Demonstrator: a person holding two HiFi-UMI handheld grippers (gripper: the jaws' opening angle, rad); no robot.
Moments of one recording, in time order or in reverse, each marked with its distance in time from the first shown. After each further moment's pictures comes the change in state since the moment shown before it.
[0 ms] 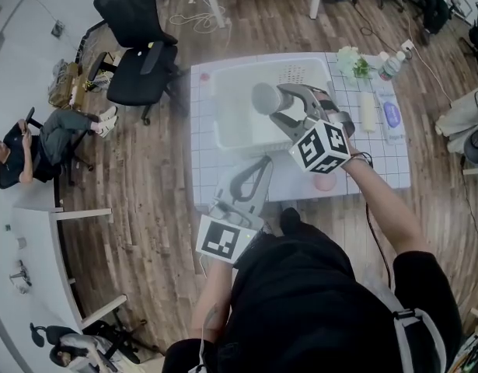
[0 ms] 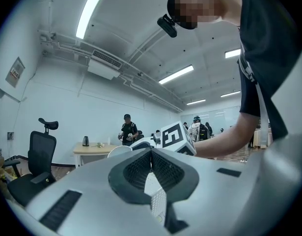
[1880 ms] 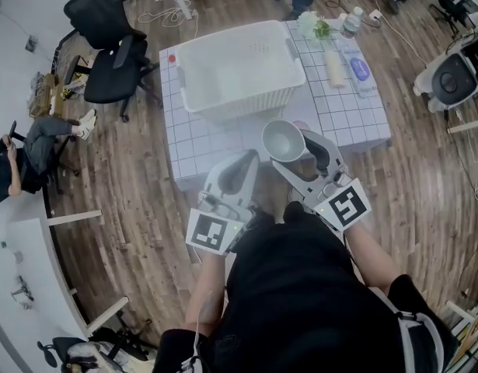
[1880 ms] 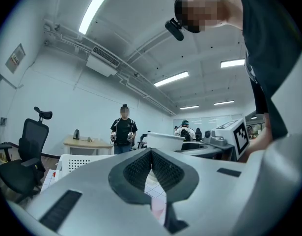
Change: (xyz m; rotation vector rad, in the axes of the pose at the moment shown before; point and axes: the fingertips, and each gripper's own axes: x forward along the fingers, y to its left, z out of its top) left arm -0.066 -0.090 -0.025 -0.065 0.005 -0.101; right arm -0.215 0.125 0.044 0.668 -0.439 -0.164
